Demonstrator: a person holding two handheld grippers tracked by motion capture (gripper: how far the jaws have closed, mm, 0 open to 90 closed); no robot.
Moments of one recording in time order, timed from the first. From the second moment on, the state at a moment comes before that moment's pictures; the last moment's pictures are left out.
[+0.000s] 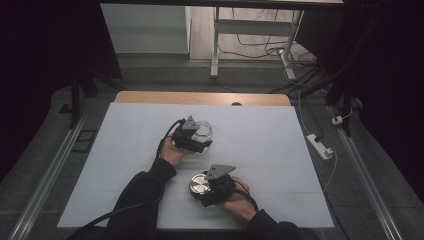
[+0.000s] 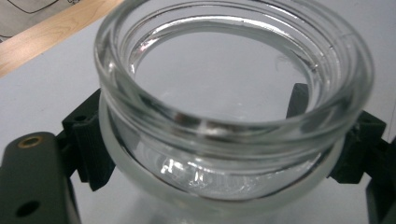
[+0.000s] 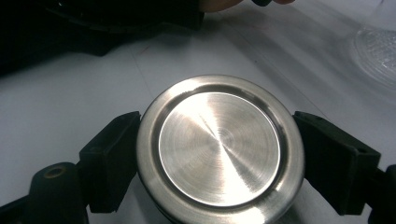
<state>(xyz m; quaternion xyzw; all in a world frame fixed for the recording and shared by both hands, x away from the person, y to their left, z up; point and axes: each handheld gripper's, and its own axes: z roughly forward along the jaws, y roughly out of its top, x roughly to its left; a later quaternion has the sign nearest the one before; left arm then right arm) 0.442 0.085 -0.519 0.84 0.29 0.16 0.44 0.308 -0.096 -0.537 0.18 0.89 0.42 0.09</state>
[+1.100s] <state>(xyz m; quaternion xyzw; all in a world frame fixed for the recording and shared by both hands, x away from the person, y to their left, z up) 0.441 0.088 -0.519 0.83 0.31 0.15 0.44 0.313 -0.093 -0.539 0.20 0.89 0.39 0.08</state>
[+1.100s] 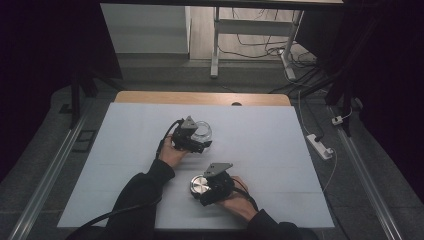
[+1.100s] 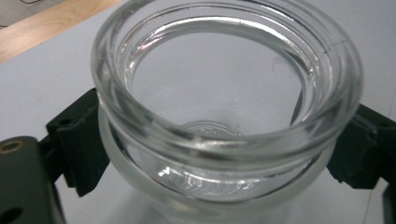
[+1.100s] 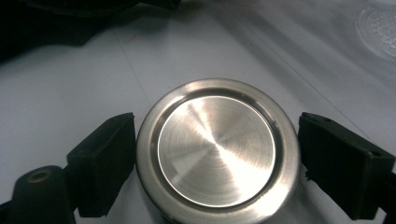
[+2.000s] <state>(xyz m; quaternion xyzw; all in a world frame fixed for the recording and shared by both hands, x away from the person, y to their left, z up) 0.422 0.119 -0.513 0.85 0.30 0.09 0.43 0.311 -0.100 -0.519 0.21 0.87 0.45 0.06</state>
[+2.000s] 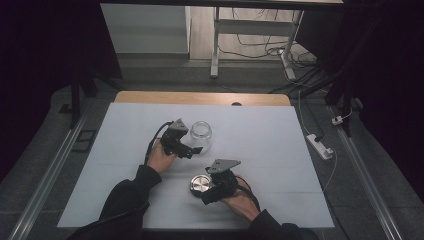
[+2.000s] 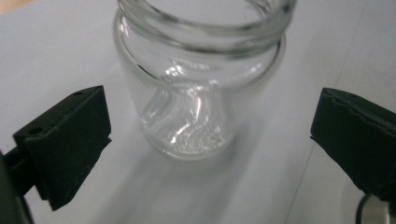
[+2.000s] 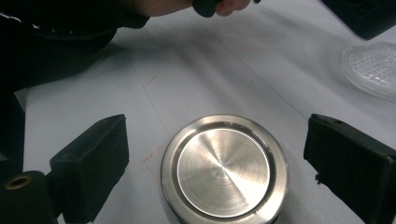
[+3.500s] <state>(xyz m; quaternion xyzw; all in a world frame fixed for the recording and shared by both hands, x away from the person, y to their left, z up) 0.361 0.131 -0.496 0.85 0.27 0.03 0.45 0.309 -0.140 -0.496 0.23 0.85 0.46 0.09</state>
